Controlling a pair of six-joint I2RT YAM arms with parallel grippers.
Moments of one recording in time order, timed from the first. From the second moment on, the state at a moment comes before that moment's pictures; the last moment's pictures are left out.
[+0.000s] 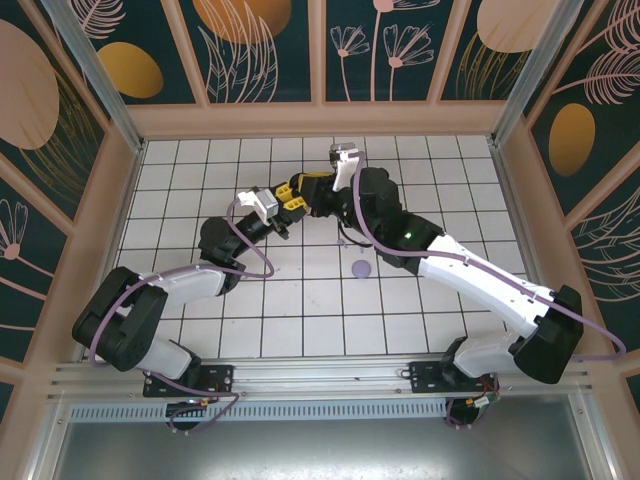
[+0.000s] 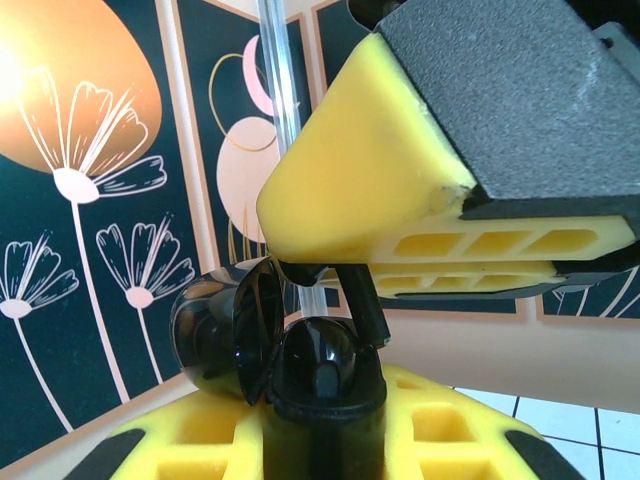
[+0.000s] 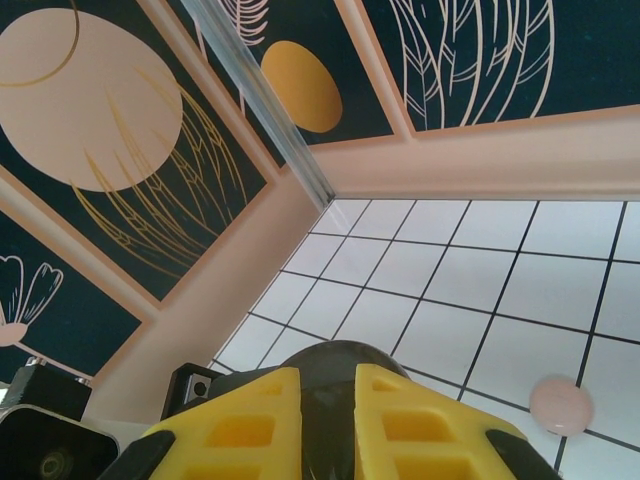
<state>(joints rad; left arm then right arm) -0.54 1.48 0.60 1.29 0.49 -0.06 0.90 1.33 1.22 -0.06 0.10 0.50</state>
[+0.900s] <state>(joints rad) -0.54 1.48 0.60 1.28 0.49 -0.06 0.90 1.30 1.21 -0.05 0.10 0.50</state>
